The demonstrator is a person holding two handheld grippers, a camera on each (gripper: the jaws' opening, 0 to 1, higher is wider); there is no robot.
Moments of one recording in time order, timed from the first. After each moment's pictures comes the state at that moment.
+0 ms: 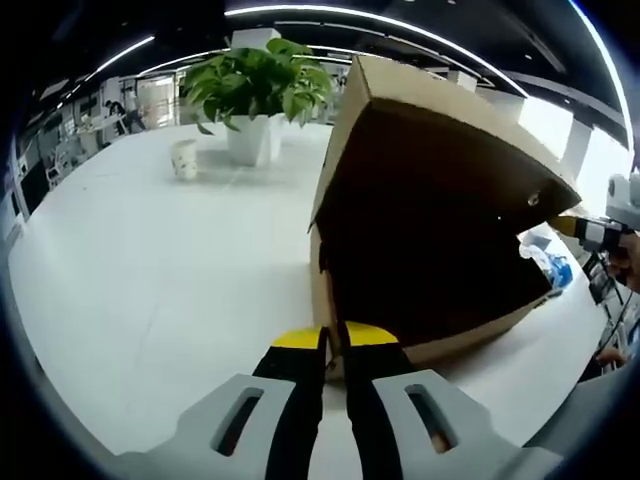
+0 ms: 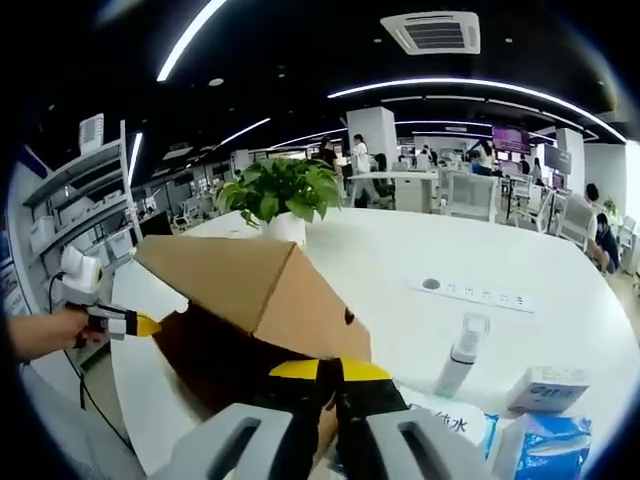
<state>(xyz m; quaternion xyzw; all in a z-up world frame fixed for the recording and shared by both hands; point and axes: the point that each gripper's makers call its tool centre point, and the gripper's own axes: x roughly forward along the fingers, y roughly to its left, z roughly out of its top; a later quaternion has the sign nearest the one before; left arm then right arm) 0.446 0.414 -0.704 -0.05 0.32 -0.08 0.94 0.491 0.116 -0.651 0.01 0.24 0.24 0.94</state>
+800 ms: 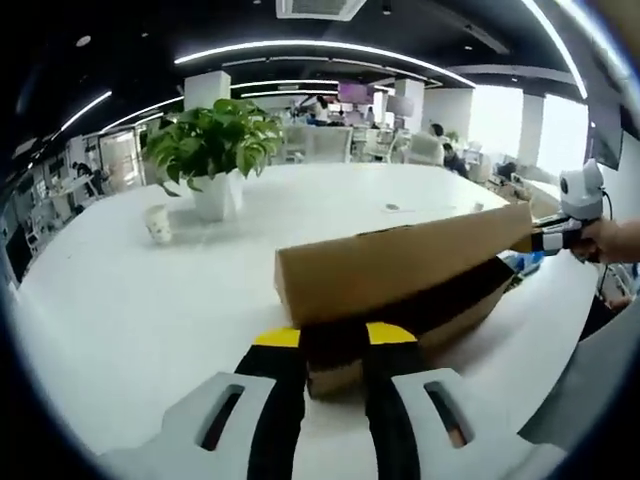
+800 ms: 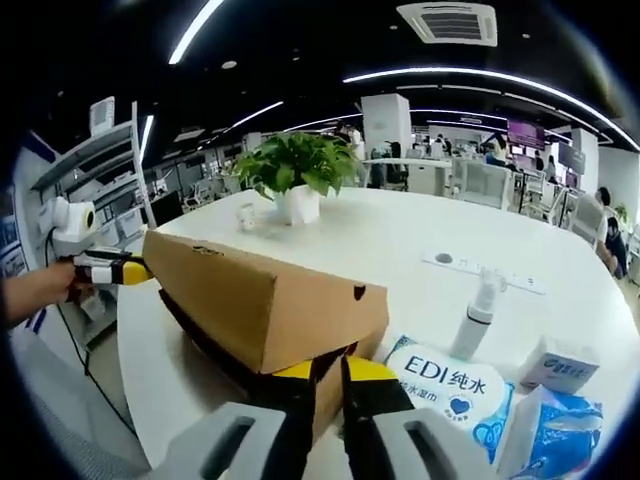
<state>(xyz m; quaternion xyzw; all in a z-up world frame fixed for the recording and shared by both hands) 0.435 0.393 -0.661 0.02 0.24 -0.17 0.95 0.460 0.118 -0.685 -0.01 0.27 0.27 0.93</state>
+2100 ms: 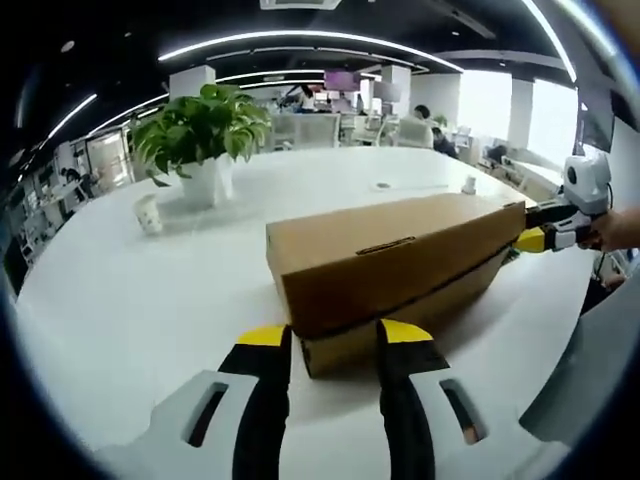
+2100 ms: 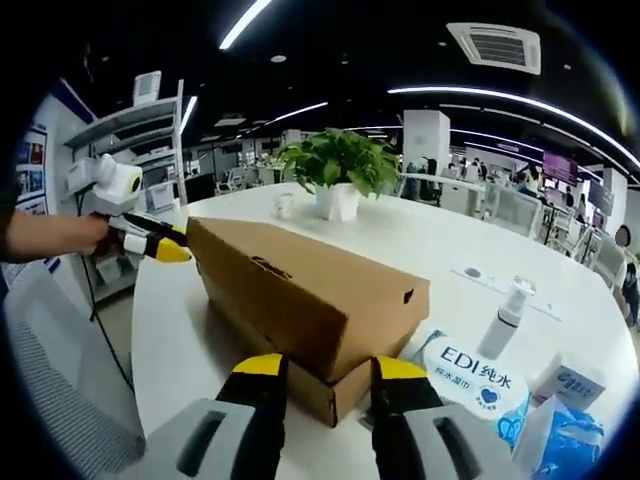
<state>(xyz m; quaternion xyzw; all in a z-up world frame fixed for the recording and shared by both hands) 0.424 0.395 -0.686 0.04 0.27 -0.19 0.95 0.429 0.140 -0.699 -0.08 0.23 0.33 0.91</state>
